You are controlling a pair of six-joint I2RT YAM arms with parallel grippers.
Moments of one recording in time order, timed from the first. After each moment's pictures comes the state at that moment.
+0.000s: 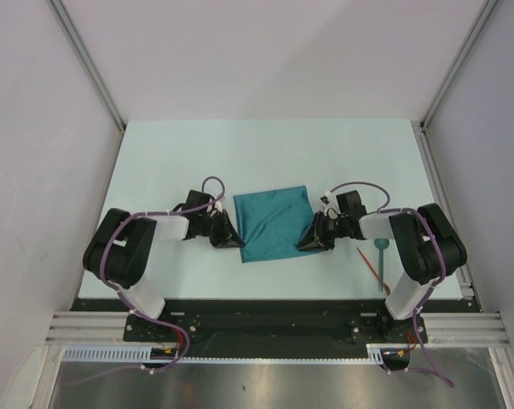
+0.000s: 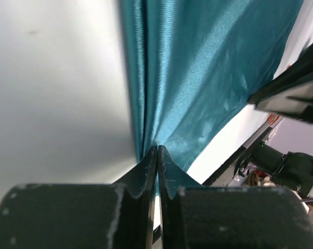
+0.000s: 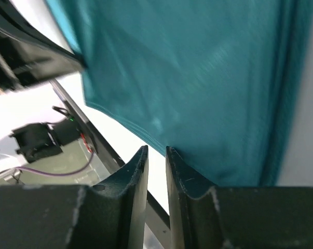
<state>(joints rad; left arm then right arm) -0.34 1.68 0.68 -0.02 0.60 -0.69 0.31 1.71 0.69 0.03 -0.77 0.66</state>
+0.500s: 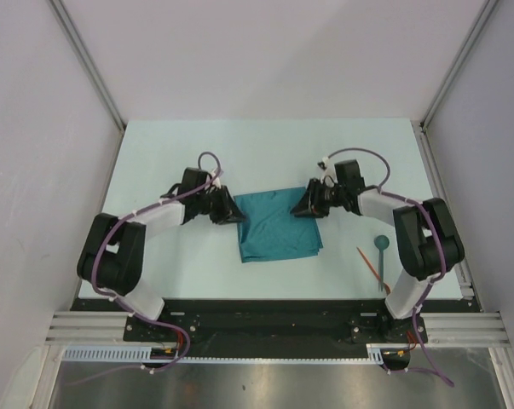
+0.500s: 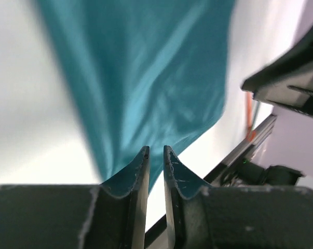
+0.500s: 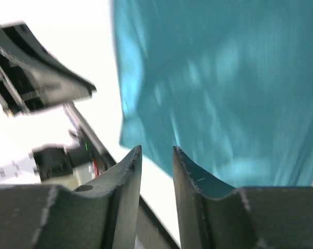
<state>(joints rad) -0.31 1.59 0.81 -0.12 0.57 -0.67 0.30 1.71 0.89 -0.05 -0.75 0.62</state>
